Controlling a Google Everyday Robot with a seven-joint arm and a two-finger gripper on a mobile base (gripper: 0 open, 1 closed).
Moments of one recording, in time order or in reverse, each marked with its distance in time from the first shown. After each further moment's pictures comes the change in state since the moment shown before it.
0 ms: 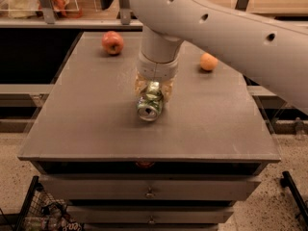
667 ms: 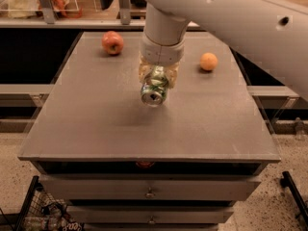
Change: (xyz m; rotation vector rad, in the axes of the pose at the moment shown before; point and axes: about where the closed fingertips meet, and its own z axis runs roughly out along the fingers) arm 0.021 0.003 -0.037 -0.002 0.061 0.000
